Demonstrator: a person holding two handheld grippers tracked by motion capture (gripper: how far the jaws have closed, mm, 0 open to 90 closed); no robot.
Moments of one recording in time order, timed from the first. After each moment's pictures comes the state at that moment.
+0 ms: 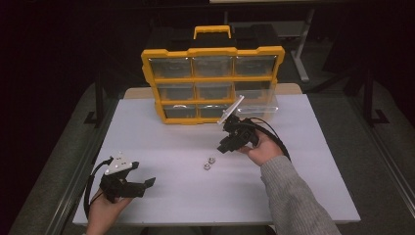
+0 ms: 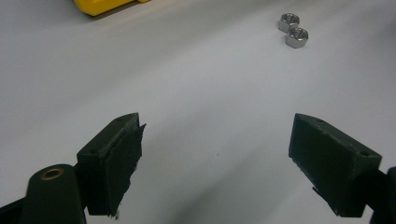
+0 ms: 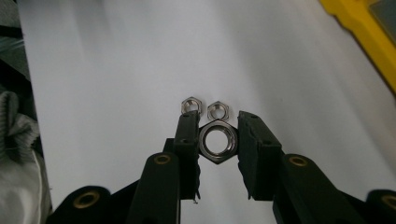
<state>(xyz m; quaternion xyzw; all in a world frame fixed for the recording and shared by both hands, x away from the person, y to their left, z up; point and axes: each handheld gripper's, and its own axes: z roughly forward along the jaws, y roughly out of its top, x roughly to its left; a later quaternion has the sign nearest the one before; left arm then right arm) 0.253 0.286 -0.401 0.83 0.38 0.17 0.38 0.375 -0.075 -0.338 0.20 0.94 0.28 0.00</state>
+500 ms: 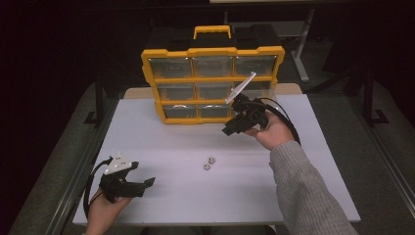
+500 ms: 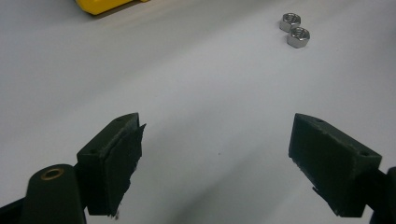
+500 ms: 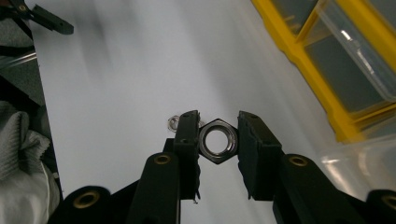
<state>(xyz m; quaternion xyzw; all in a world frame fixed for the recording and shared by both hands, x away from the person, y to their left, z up) 0.254 0.288 -0.401 0.83 0.37 0.17 0.38 0.388 -0.094 -0.283 0.21 0.93 0.30 0.03</state>
